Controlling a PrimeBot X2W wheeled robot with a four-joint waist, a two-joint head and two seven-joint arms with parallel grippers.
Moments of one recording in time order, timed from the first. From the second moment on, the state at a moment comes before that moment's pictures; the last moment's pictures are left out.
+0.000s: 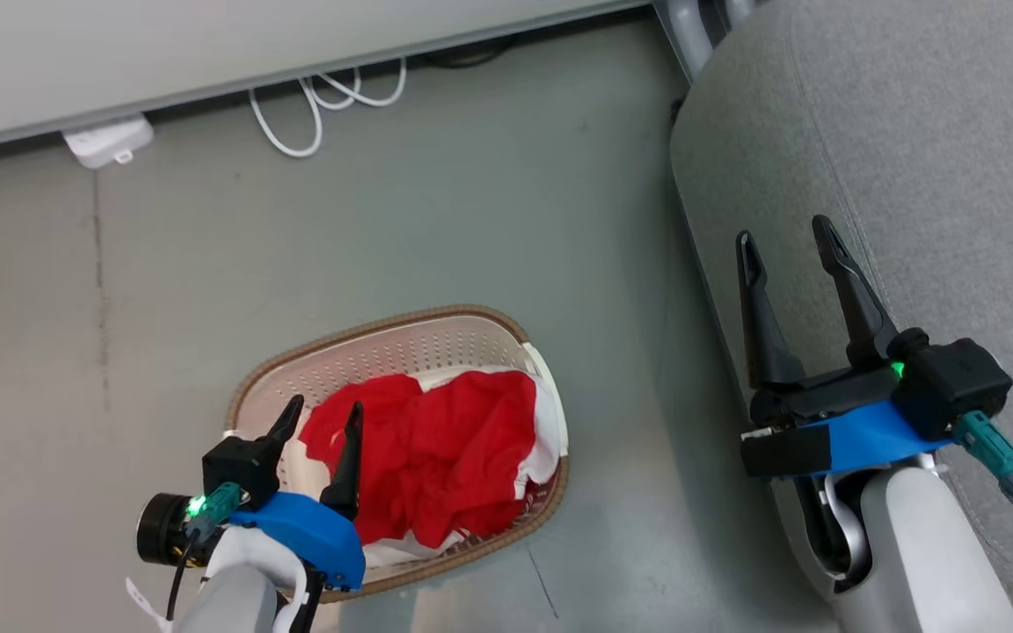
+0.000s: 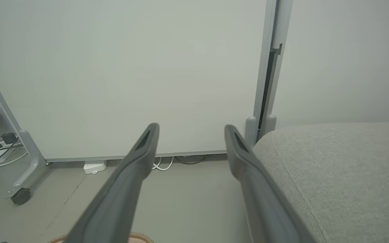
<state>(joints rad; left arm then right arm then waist) -0.37 0.07 -0.24 0.61 -0.22 -0.06 -0.22 -0.32 -0.05 0.09 0.10 0.08 0.13 -0.20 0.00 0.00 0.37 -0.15</state>
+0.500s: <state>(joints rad) -0.58 0.06 -0.30 0.93 -0.30 -0.12 -0.11 -0.42 -0.05 0.20 0.16 0.17 0.13 -0.26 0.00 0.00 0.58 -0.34</state>
